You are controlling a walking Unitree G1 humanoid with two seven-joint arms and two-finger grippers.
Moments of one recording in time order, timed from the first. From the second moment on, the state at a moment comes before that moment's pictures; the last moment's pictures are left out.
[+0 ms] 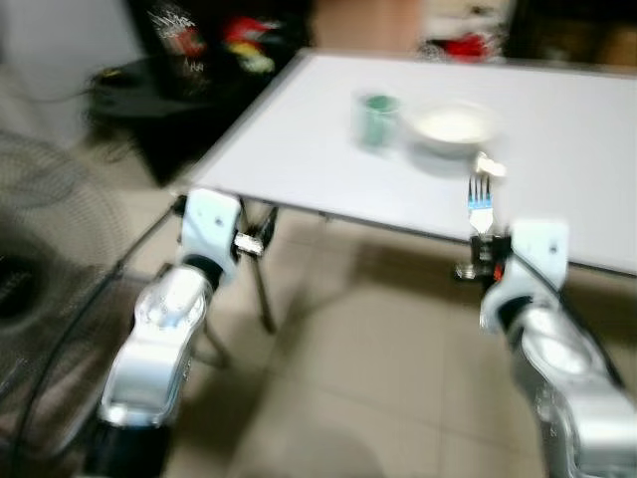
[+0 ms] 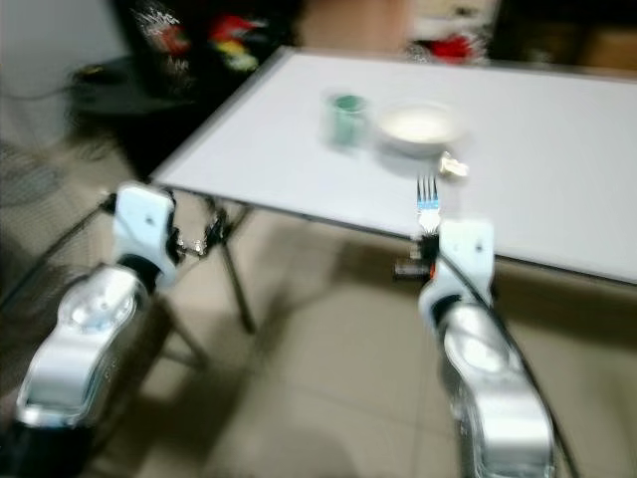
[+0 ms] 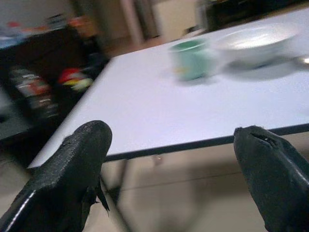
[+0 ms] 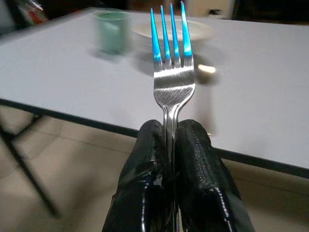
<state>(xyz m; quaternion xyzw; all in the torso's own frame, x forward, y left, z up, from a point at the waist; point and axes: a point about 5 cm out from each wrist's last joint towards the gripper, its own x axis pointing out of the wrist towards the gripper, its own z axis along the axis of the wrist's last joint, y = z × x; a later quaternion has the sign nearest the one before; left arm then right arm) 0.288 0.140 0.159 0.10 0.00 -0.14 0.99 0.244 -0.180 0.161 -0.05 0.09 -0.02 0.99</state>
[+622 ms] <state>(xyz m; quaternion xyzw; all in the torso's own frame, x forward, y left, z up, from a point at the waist) 0.279 0.163 0.161 0.11 0.00 -0.12 0.99 0.264 -0.154 0.161 -0.04 0.09 0.05 0.99</state>
